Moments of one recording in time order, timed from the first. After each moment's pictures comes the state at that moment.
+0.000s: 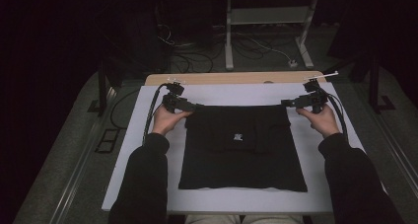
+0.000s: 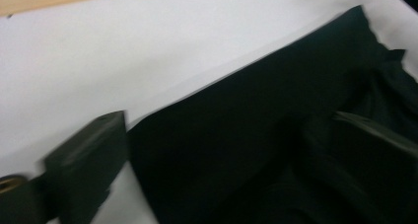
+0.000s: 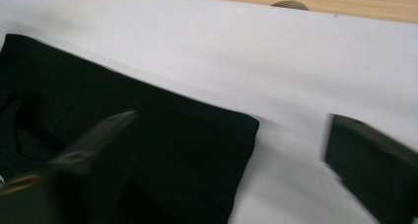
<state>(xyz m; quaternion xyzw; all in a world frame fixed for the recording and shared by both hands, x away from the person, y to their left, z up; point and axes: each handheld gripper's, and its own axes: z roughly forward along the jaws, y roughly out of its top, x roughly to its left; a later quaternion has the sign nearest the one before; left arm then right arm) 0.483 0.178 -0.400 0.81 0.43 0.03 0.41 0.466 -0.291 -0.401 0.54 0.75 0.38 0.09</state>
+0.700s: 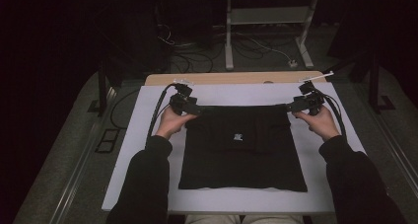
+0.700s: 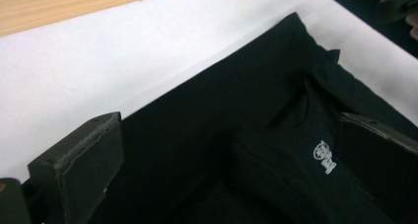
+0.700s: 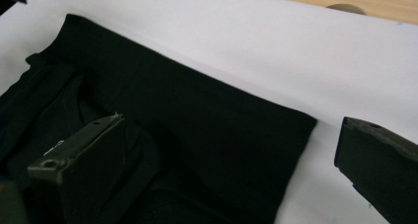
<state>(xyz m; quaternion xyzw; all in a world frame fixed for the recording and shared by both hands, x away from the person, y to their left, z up) 0.466 0.153 -0.392 0.81 0.37 0.01 0.45 0.450 -0.269 -0.389 0.49 0.78 0.39 0.07</state>
